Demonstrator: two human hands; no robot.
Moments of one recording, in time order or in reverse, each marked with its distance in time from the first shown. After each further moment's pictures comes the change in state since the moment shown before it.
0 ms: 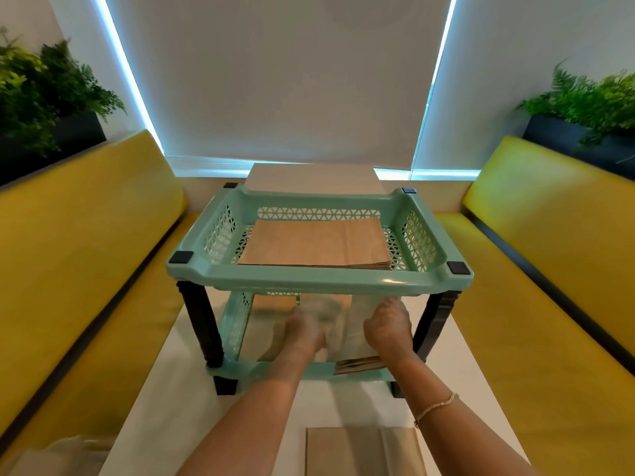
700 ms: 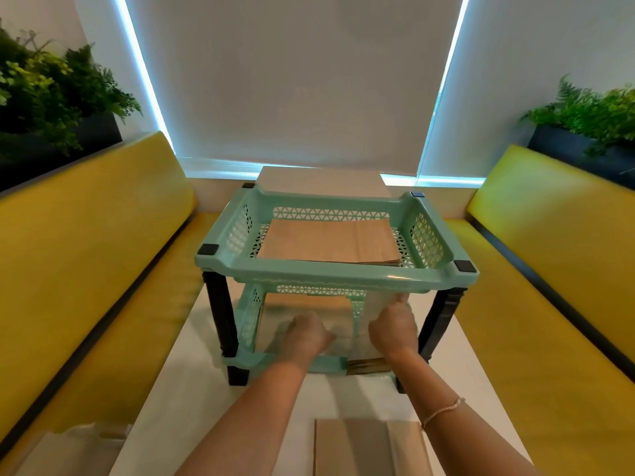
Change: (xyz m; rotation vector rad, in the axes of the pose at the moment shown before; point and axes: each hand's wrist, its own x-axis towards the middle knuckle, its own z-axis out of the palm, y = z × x) left_hand -0.025 -0.010 -0.019 0.174 -0.077 0.115; right_hand -0.024 -0.004 -0.003 0.037 0.036 -0.063
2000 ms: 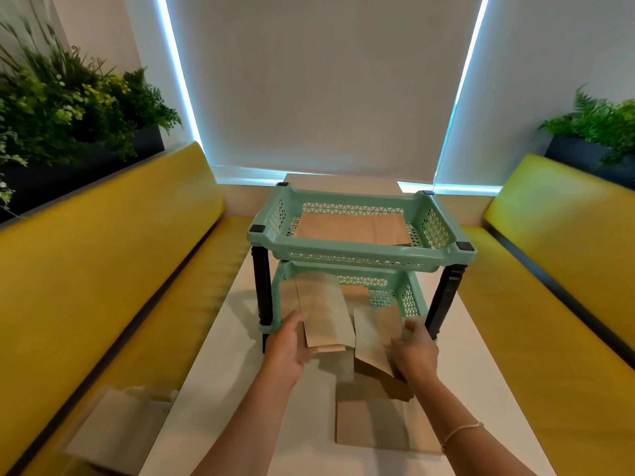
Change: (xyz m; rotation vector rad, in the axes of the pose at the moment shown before) left_hand -0.078 -0.074 -0.007 -1.615 -0.006 -0.236; right_hand -0.065 0.043 0.004 0.265 -0.030 0.149
